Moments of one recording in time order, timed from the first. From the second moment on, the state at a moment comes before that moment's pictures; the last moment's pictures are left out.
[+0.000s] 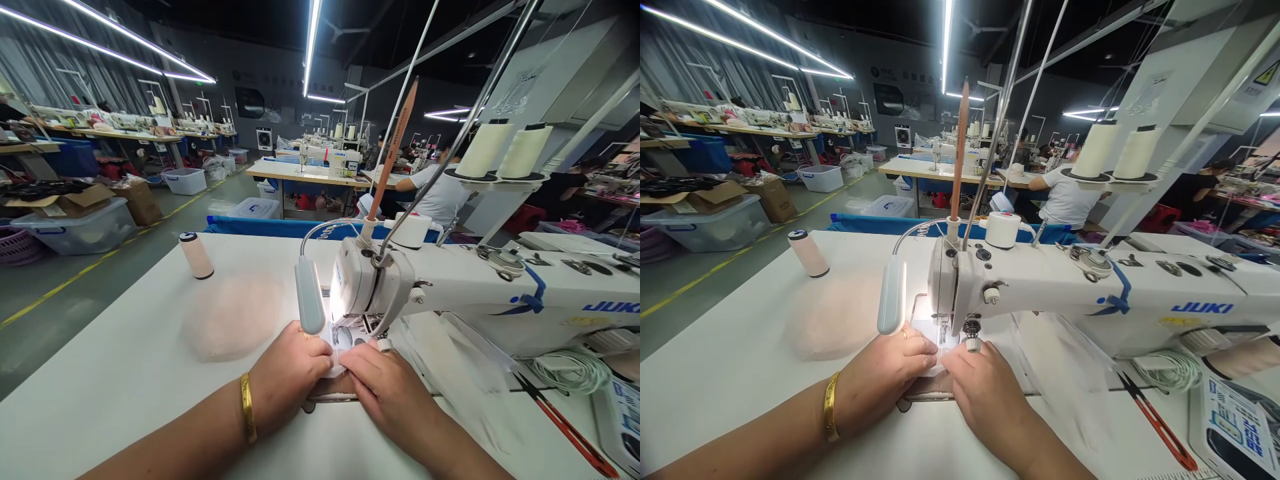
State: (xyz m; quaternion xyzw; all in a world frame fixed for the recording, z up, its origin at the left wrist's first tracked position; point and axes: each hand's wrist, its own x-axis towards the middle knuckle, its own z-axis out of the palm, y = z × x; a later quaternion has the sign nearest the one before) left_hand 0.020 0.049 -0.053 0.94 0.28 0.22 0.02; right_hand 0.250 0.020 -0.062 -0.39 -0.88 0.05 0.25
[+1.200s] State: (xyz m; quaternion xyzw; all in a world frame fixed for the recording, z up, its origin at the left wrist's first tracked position) left_hand 0.023 0.066 -0.056 0.93 0.31 0.21 -0.03; right_hand 0.250 0.033 -0.077 -0.44 -0.86 0.02 0.26
